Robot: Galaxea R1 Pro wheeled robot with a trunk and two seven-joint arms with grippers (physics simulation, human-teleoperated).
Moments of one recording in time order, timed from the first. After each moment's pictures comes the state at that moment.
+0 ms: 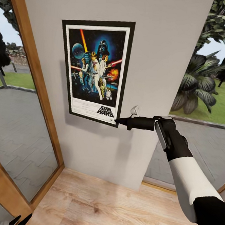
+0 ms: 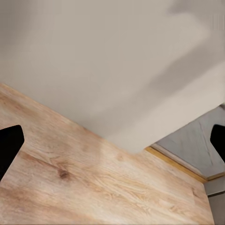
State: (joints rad) left arm -0.29 0.43 -1.05 -0.11 1.96 -0.45 -1.17; right arm -1.06 -0.05 0.16 -1.03 -0.08 0.60 1.11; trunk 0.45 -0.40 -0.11
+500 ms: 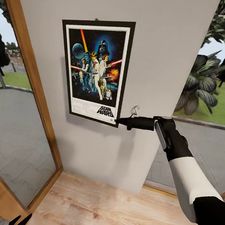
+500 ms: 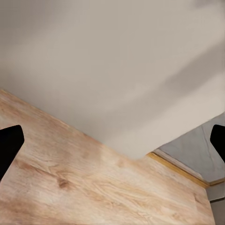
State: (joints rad) left arm -0.29 0.43 -1.05 -0.11 1.96 -0.45 -1.16; right arm -1.06 -0.05 0.16 -1.03 -0.09 0.59 1.11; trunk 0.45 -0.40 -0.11
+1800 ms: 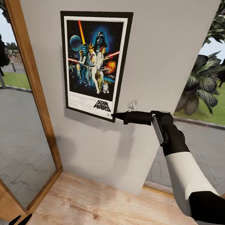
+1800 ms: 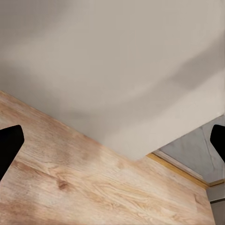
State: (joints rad) left arm -0.29 0.43 -1.05 -0.11 1.96 -0.45 -1.17; right arm -1.11 -0.01 0.16 -1.04 -0.09 0.68 1.06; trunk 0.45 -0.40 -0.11
